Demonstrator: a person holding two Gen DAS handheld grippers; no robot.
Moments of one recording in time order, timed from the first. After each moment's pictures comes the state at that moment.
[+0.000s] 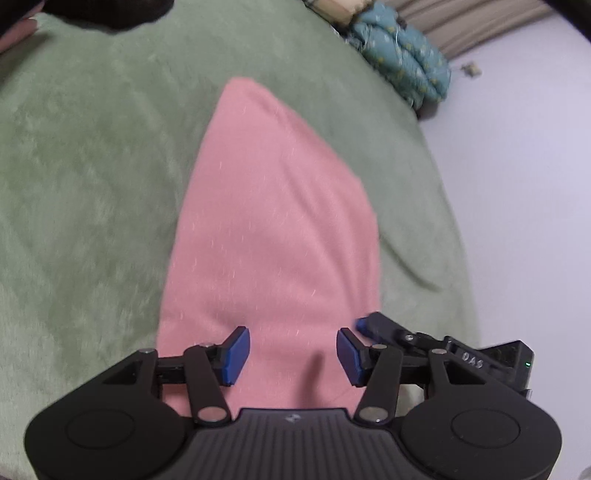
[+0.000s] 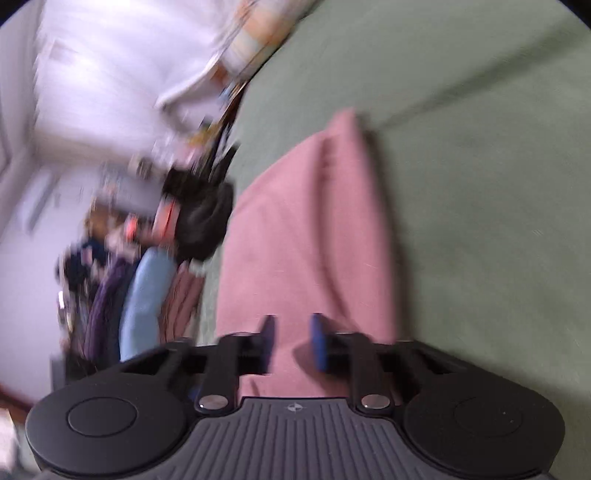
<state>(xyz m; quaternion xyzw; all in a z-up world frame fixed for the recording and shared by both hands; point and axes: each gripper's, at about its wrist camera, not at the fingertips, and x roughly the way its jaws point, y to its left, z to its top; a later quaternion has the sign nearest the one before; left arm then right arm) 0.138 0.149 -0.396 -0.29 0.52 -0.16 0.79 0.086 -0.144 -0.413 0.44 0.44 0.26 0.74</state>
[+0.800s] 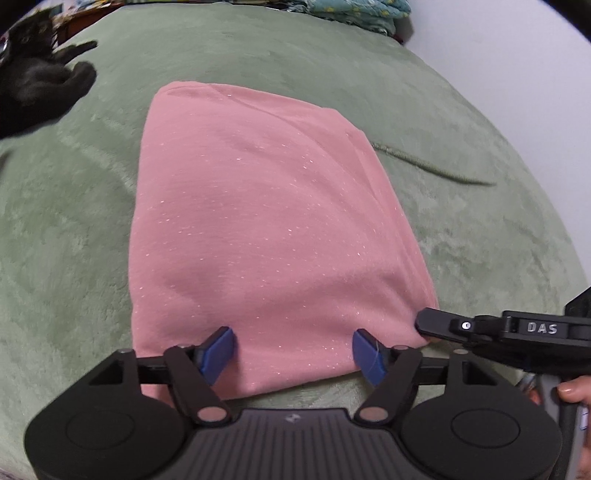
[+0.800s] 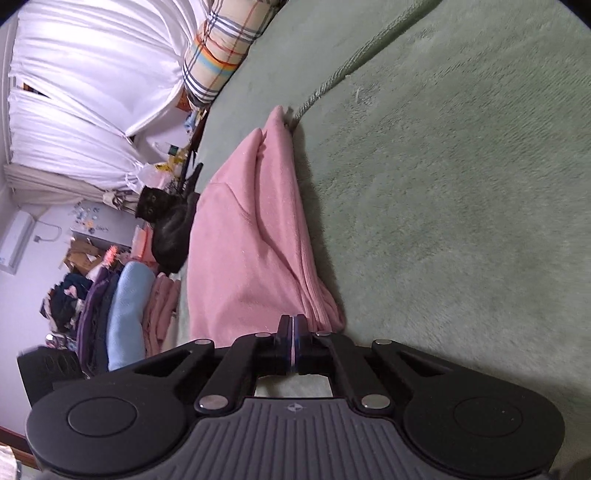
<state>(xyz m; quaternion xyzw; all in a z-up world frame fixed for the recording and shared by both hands) 0.128 0.060 -0.397 -0.05 0.53 -0.12 0.84 0.037 -0.176 -0.405 0.40 0.46 0.21 0.77</state>
